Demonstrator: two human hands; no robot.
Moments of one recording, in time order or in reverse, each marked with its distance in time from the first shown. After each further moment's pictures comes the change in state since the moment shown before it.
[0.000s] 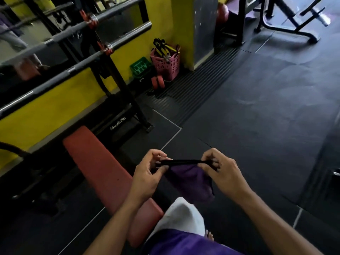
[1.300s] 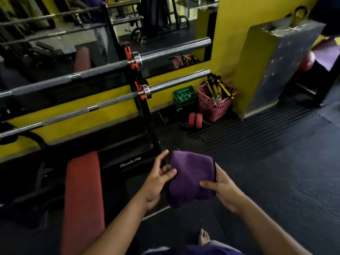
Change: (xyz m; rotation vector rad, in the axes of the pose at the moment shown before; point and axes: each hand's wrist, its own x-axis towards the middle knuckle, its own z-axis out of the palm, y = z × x) left_hand 0.492 -0.026 -0.070 -0.597 0.200 -0.358; right_hand 0.582 0.033 0.008 0.464 -0.609 0.296
